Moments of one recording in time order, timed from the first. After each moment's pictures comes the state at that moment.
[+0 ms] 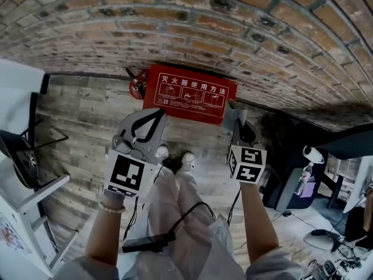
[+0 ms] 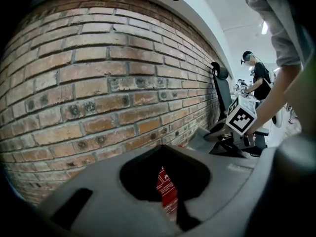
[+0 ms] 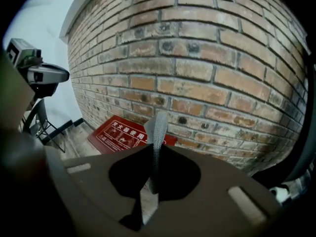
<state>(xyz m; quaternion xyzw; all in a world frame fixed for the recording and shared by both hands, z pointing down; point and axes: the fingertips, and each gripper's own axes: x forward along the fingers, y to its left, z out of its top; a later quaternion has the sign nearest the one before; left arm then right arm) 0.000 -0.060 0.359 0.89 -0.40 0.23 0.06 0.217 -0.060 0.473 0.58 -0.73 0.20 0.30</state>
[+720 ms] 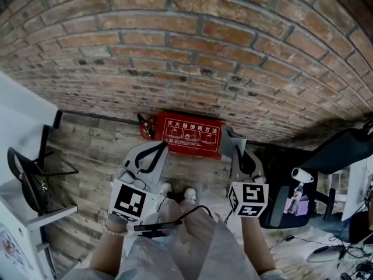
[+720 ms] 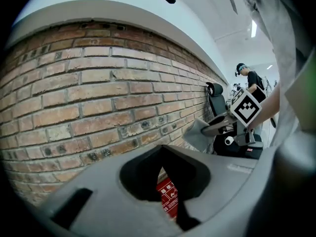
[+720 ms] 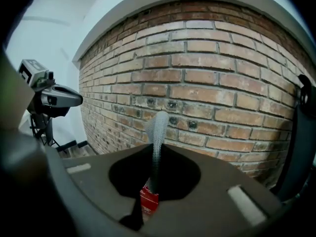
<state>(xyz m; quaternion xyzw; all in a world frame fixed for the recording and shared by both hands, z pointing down) -0.011 -0.036 0.206 0.90 -0.40 0.18 -0.01 0.183 -0.045 0.267 0.59 -0.78 0.11 0.20</state>
